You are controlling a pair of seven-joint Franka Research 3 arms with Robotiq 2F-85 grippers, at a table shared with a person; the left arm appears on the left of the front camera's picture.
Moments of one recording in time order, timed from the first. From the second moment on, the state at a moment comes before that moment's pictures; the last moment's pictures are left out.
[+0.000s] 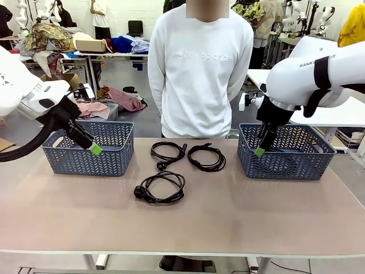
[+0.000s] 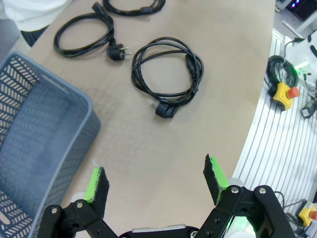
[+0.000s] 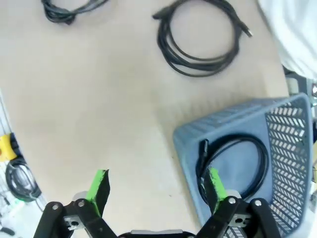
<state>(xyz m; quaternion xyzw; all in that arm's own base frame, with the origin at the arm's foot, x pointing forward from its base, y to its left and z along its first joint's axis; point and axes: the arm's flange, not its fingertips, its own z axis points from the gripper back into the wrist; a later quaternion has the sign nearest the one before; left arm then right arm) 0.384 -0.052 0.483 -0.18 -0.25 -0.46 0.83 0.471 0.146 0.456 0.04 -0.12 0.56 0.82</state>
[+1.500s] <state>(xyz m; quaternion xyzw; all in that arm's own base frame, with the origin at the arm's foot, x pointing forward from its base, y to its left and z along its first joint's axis) 0.384 -0.052 0.483 -0.18 -0.25 -0.46 0.83 0.433 0.150 0.452 0.09 -0.16 0.58 0.79</state>
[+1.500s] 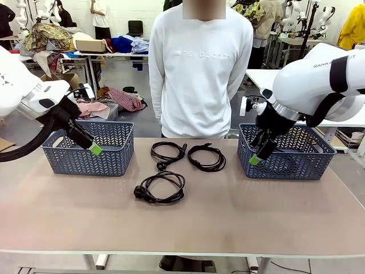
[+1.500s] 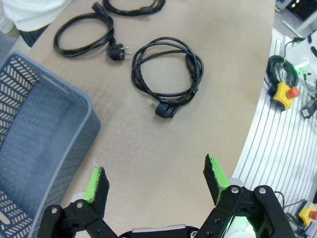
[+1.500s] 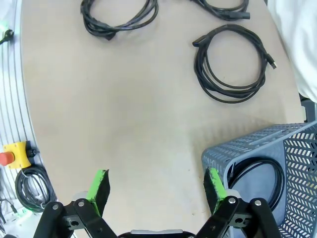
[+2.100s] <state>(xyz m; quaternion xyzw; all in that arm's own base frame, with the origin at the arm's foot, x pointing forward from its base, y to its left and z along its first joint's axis) 0.384 -0.052 0.483 -0.18 -0.25 -0.46 0.83 0.433 0.150 0.452 0.09 -0.16 0.58 0.79</state>
